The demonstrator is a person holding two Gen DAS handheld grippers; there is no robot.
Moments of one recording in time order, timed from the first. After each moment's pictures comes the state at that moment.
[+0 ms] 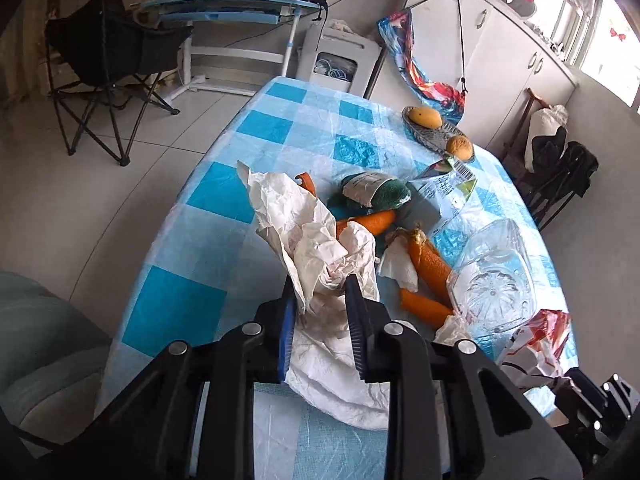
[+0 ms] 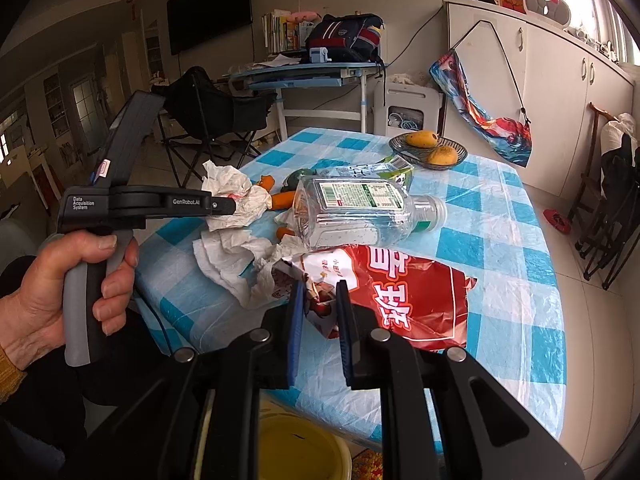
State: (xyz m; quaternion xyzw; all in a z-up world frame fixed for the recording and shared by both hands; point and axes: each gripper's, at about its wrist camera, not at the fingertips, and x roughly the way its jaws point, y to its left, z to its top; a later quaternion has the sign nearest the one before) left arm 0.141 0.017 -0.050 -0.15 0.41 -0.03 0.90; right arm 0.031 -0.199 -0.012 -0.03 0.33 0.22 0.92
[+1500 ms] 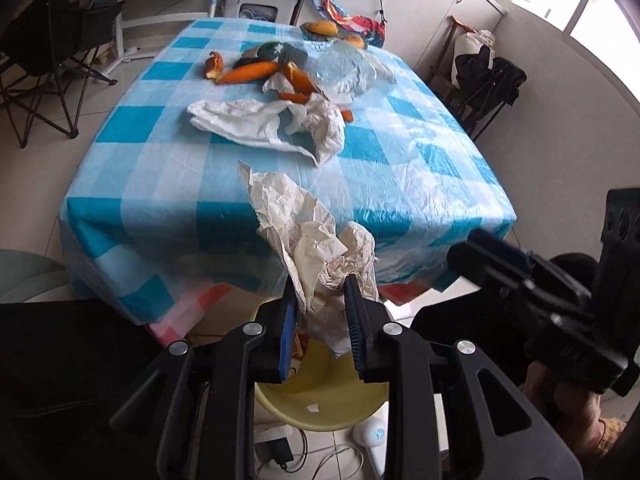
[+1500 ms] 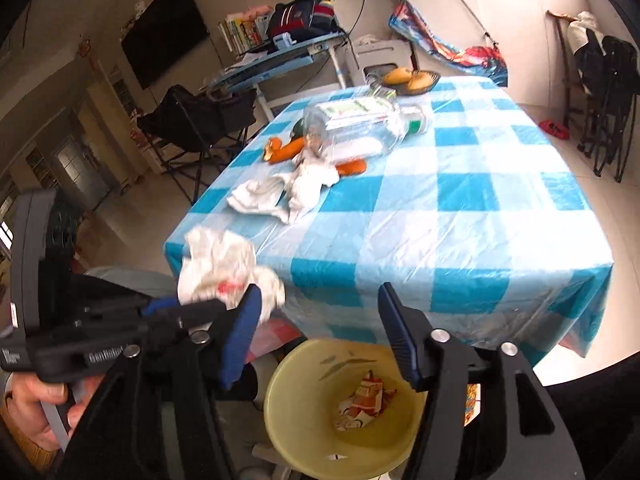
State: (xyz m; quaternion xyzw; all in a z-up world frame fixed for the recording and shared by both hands) left arm -0.026 -0.048 -0.075 -0.07 0.51 -0.15 0.84; right arm -0.042 -0.204 -0.039 0.10 0.37 0.18 0.91
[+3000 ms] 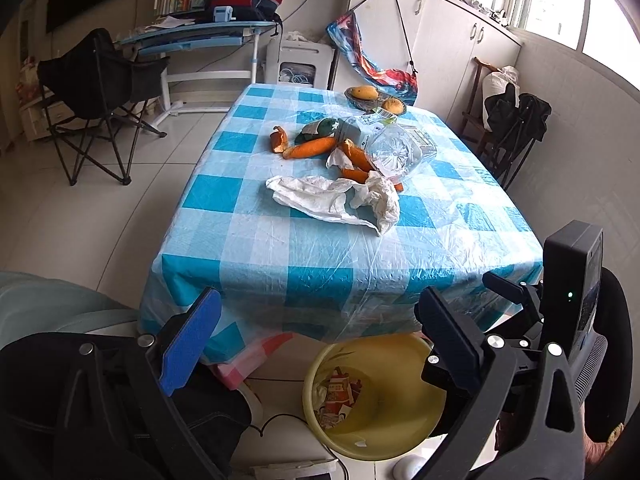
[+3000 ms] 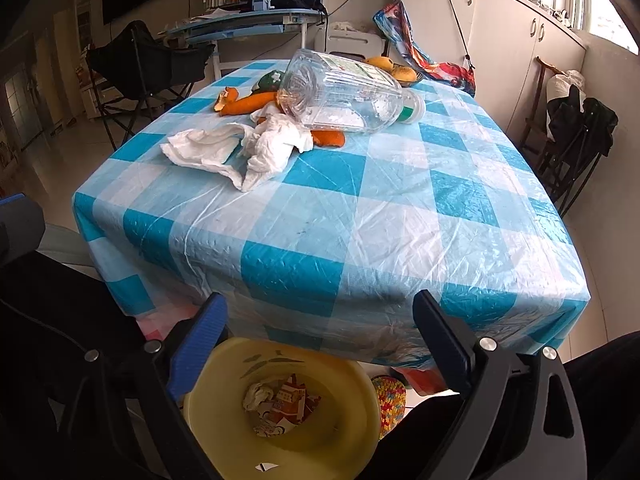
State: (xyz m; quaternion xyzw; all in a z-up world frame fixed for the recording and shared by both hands) left arm -0.035 -0.007 -0.029 -0.05 0.40 -0.07 0.91; right arm -0.017 -0.150 -0.077 -0.05 0.41 0.07 0.91
